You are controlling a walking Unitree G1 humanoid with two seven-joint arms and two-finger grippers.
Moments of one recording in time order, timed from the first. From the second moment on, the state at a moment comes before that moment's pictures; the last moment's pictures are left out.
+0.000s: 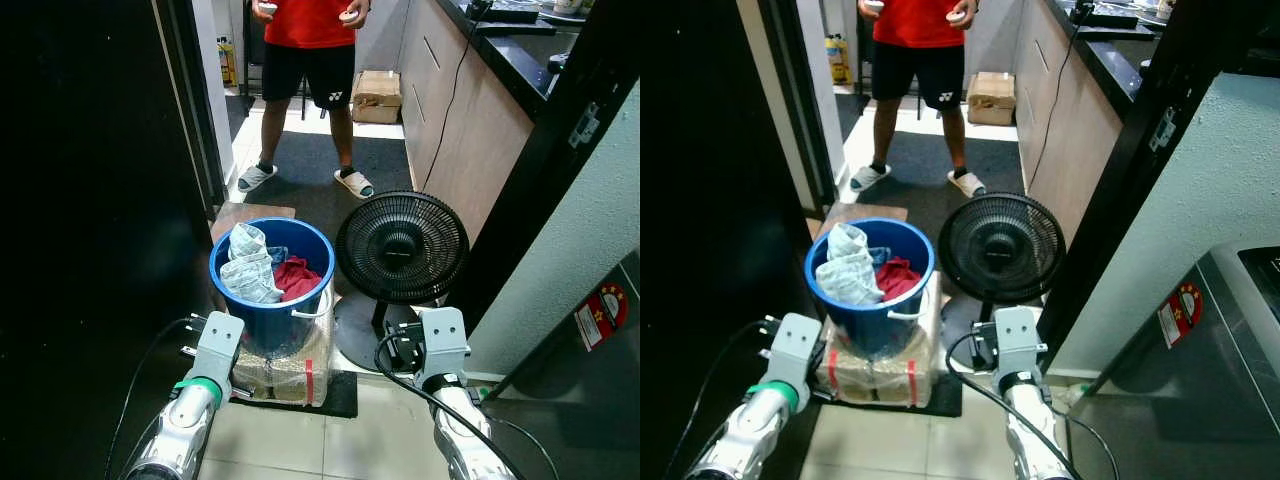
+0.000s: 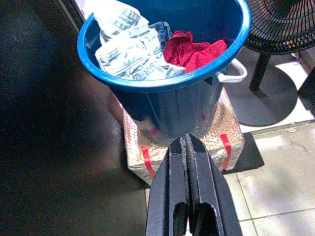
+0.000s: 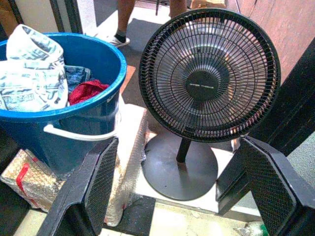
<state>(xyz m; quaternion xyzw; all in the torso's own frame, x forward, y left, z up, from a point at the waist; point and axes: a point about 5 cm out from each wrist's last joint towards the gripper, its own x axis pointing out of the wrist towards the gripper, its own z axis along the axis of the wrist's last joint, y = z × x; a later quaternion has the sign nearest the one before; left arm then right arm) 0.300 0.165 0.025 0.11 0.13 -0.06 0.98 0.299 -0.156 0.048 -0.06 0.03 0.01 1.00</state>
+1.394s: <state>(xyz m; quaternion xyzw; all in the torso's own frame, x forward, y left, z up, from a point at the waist) 0.295 0.165 0.021 0.10 0.14 -0.06 0.98 0.294 -0.155 0.044 -0.06 0.04 0.01 1.00</state>
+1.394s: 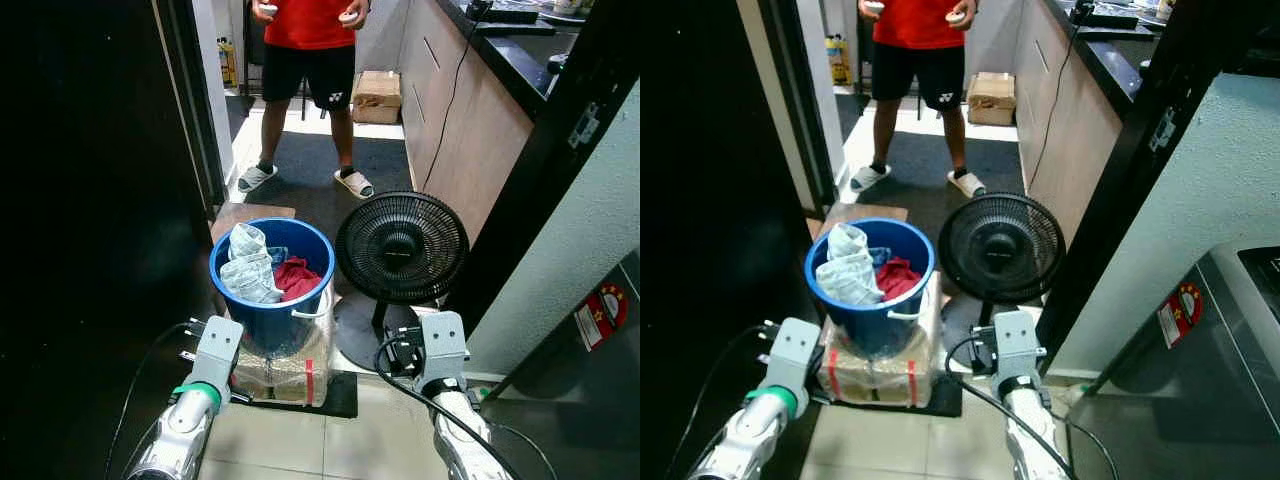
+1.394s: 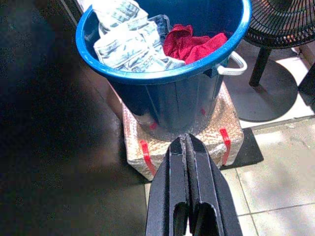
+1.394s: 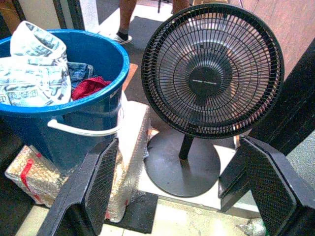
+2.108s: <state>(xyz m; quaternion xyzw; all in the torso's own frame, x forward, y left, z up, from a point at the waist) 0.296 0.164 0.022 0.10 0.14 -0.06 0.98 0.294 -0.155 0.044 -0.06 0.04 0.01 1.00</state>
